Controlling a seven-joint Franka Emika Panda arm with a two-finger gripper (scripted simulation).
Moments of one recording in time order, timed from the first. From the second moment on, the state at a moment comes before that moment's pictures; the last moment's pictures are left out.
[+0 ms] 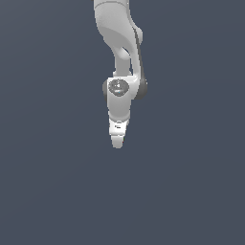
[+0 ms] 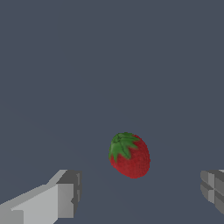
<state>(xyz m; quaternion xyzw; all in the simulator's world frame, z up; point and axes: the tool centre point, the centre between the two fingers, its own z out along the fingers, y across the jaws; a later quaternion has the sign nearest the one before) -0.043 -0.014 0.076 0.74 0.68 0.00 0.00</state>
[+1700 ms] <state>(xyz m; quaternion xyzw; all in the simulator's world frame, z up) -0.045 -0.012 0.023 0.71 0.70 0.00 0.00</state>
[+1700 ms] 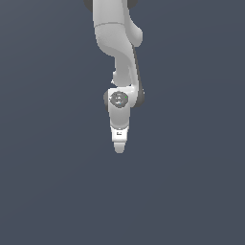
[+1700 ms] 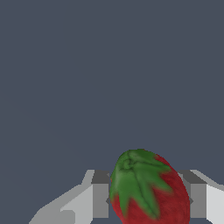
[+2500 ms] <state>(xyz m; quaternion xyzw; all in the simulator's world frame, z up) -0.052 -0.018 0.049 0.71 0.70 0.00 0.00</state>
